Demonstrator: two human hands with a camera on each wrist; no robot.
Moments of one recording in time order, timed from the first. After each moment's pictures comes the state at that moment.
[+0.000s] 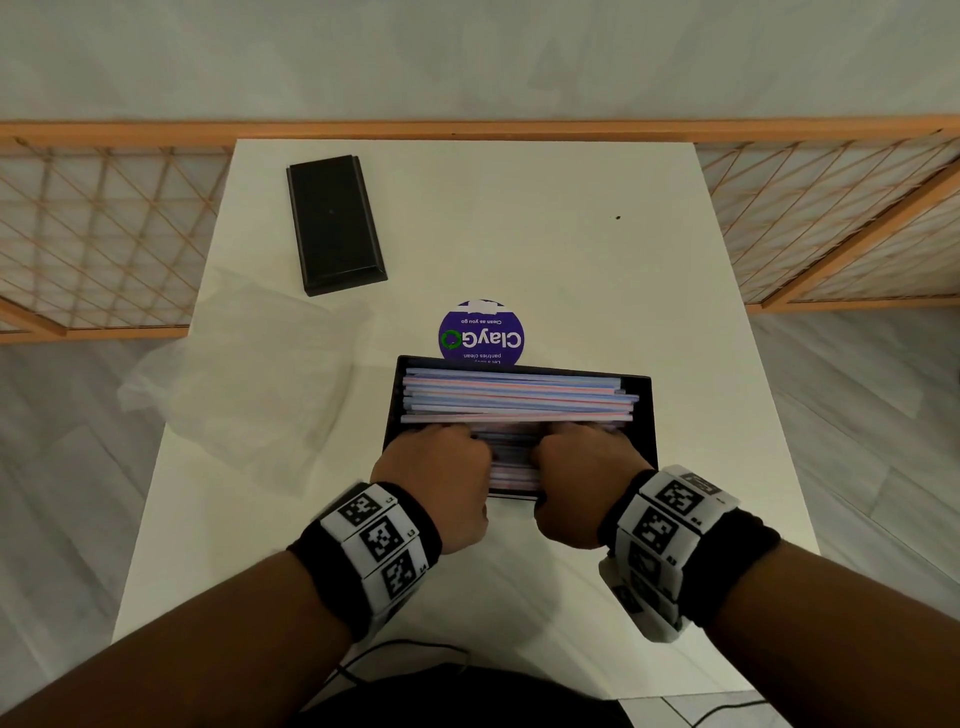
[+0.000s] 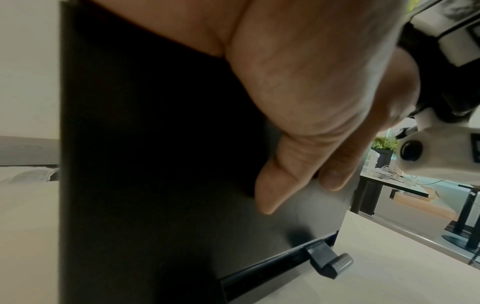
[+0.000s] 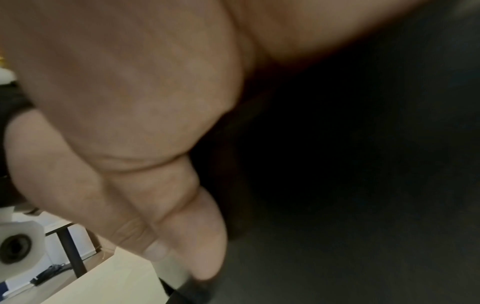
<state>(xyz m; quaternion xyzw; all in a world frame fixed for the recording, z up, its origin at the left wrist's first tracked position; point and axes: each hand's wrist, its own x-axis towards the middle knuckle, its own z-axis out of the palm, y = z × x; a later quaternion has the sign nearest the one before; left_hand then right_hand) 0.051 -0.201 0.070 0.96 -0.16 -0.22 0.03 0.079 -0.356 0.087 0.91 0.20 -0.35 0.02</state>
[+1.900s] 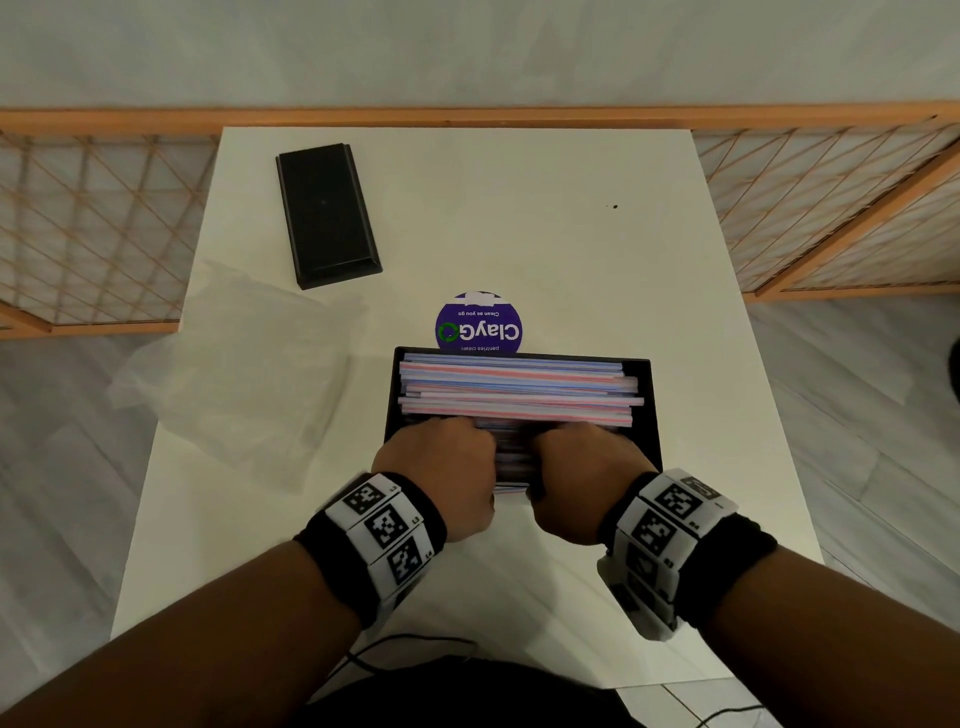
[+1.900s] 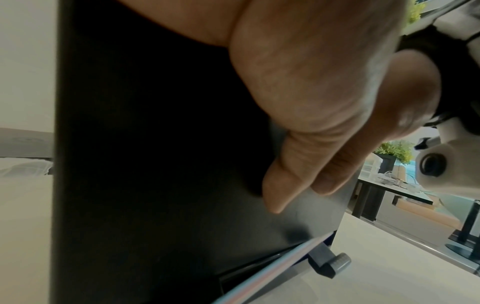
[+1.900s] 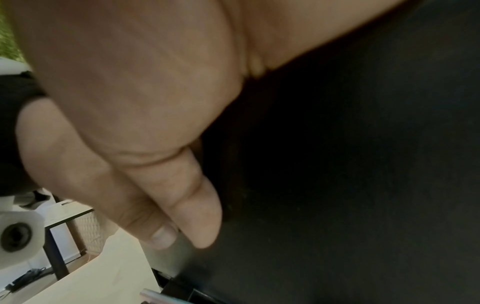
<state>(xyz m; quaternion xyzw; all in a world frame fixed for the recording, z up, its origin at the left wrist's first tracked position) 0.057 -0.200 0.062 0.95 -0.15 -0.25 0.07 0.075 -0.356 0.077 0.93 0.14 -0.35 -0.03</state>
